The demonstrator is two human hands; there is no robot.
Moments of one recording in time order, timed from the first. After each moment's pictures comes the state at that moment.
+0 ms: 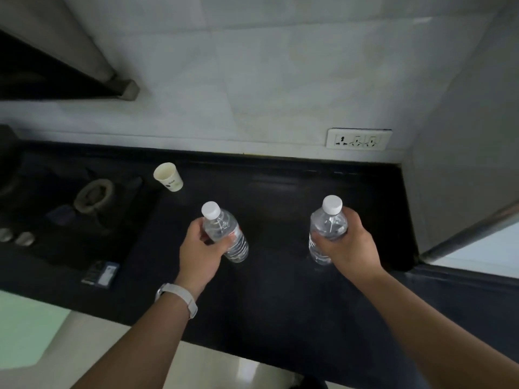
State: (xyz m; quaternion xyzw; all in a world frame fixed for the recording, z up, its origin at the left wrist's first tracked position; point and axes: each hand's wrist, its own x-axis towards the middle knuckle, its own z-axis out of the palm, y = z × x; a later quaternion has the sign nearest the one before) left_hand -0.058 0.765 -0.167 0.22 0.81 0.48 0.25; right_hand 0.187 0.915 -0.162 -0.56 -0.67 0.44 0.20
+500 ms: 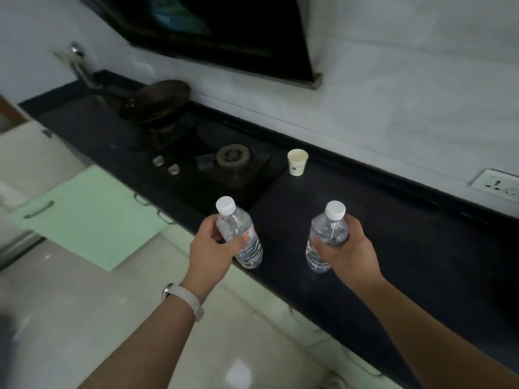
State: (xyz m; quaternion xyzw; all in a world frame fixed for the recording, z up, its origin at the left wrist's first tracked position) left_hand -0.151 0.505 -0.122 0.11 0.80 0.57 0.14; right_hand 0.007 0.715 -0.114 -0.38 -0.76 0.50 0.15
